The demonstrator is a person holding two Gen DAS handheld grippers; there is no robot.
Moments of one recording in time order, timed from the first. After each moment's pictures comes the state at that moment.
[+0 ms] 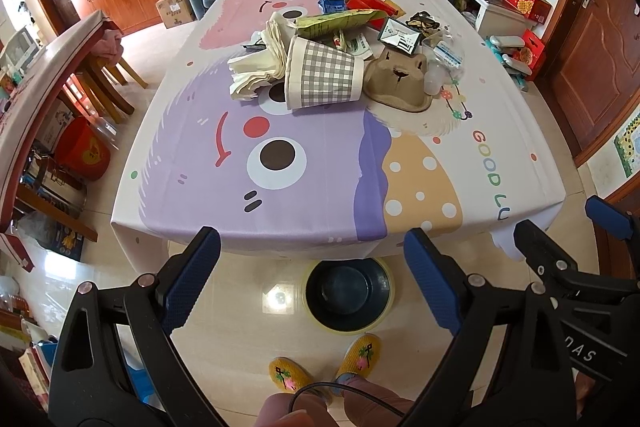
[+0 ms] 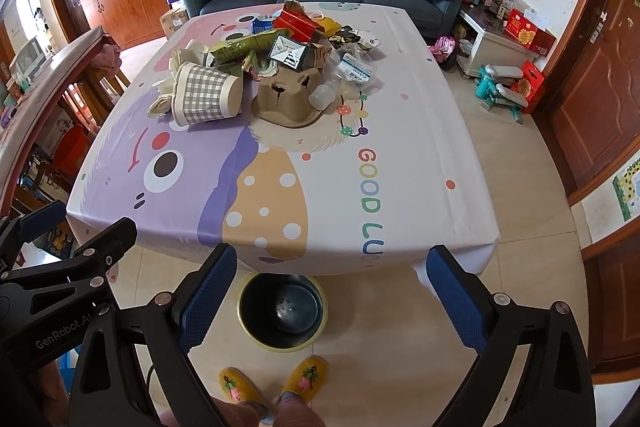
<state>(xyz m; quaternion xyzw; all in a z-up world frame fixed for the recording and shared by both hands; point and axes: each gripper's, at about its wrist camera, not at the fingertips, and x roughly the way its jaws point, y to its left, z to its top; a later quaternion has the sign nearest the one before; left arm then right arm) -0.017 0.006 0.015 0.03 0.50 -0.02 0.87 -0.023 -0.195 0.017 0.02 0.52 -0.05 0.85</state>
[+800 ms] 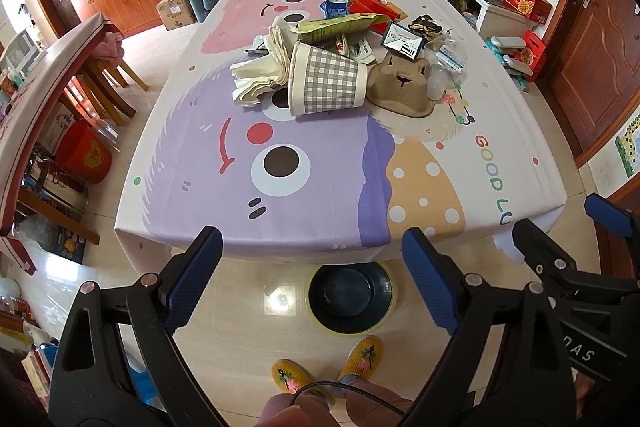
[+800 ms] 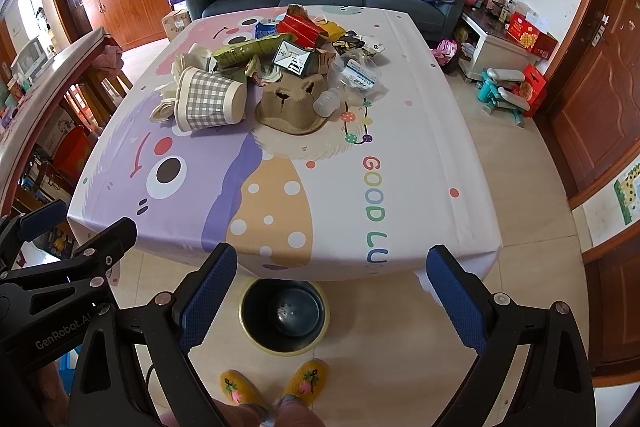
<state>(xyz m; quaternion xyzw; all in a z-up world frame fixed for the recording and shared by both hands) -0.012 0.011 0.020 0.04 0.50 -0.02 0.87 -0.017 -0.192 0.020 0.02 0.52 -0.05 0.85</state>
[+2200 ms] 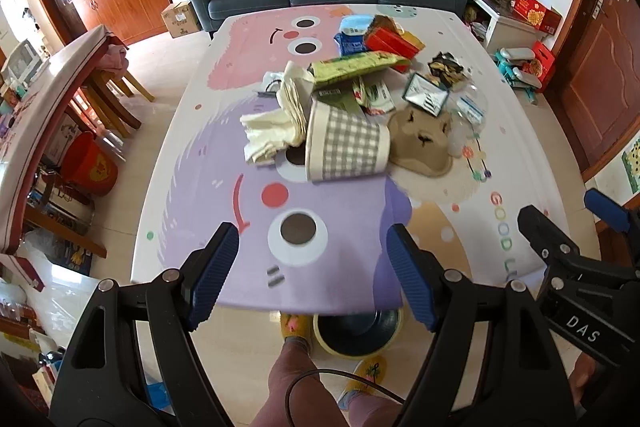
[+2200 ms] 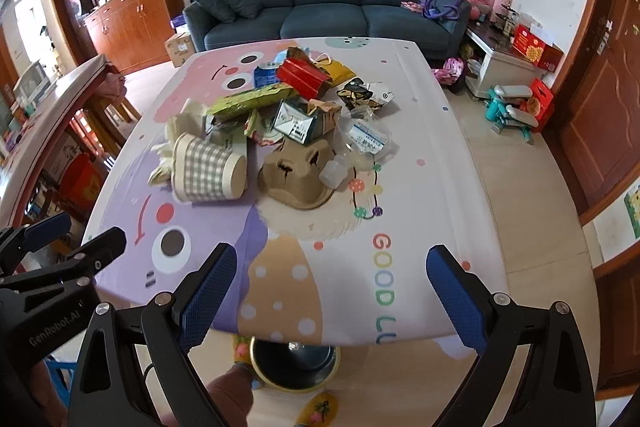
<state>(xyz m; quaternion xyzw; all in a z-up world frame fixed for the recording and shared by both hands) 0.063 0.023 0.052 0.04 0.49 -0.01 0.87 0.059 -0.203 0.043 0.04 0.48 -0.04 0.88</state>
